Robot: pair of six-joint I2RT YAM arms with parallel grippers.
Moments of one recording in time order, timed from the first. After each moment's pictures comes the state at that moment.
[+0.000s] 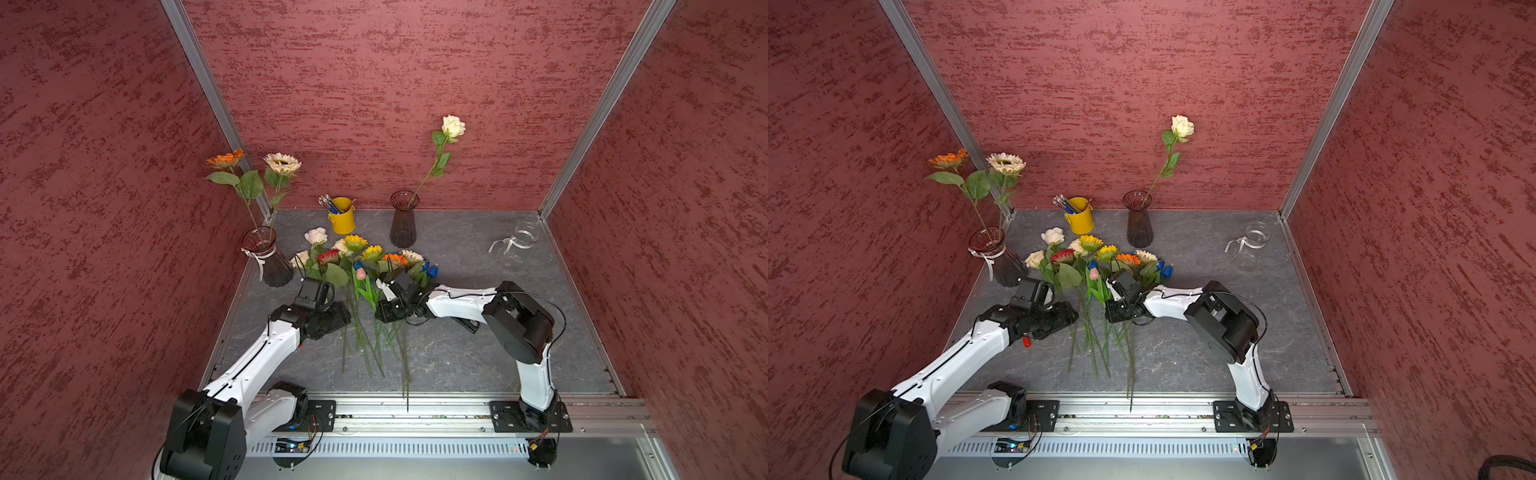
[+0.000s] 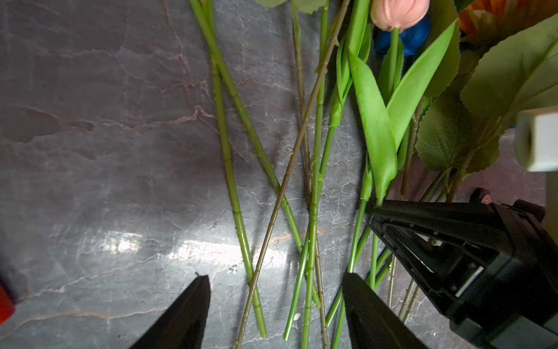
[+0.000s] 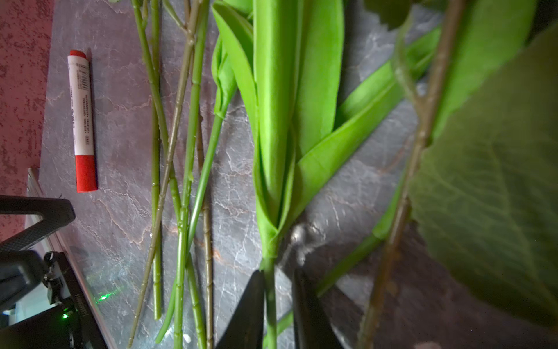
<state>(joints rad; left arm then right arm) -0.26 1.07 0.60 -0.63 0.16 -0.67 0.86 2.01 1.25 -0.17 -0.30 0.59</state>
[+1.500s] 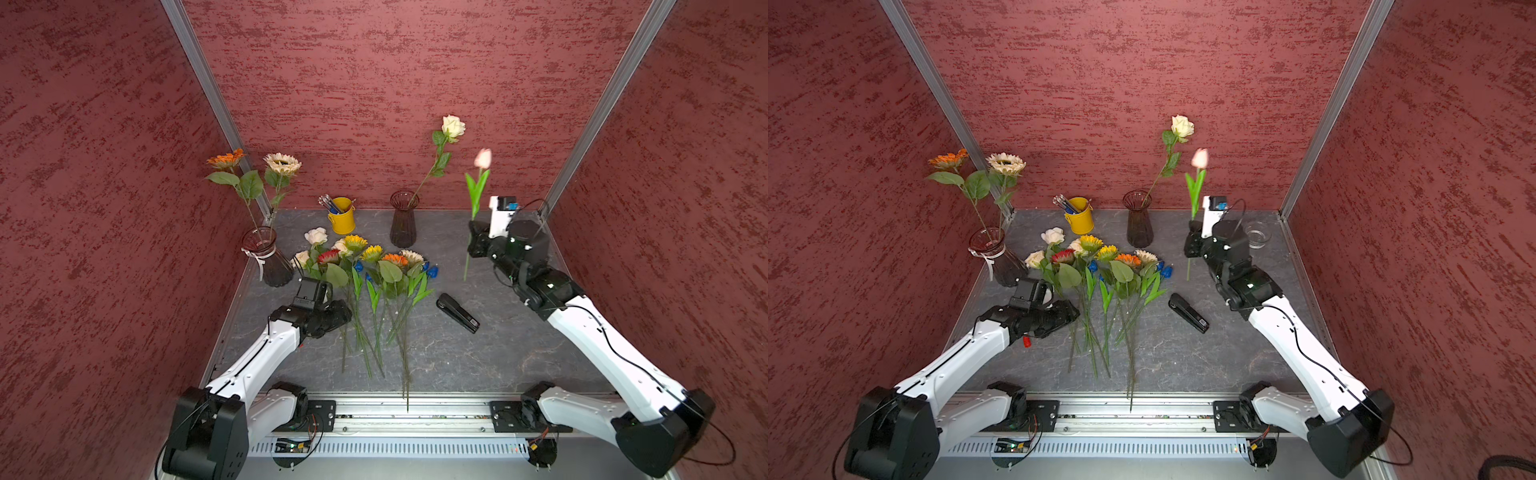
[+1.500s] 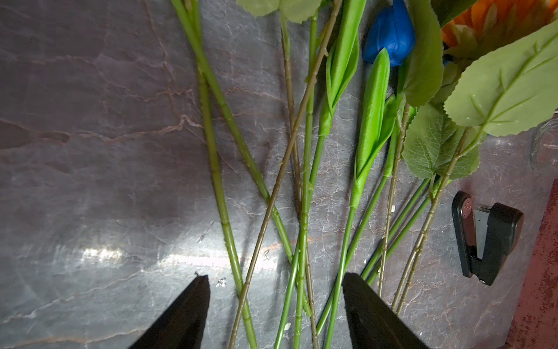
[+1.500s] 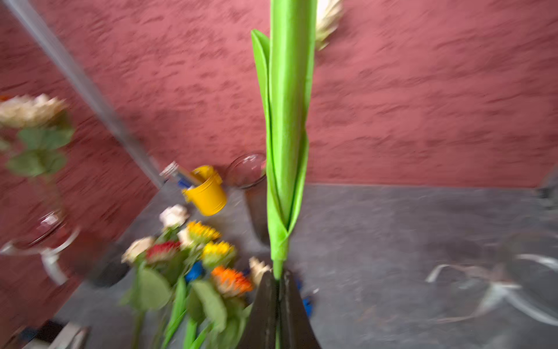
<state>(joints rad) -0.23 1.09 0.58 -0.56 0.21 -0.67 0.40 1.14 1.14 -0.16 0.17 0.24</state>
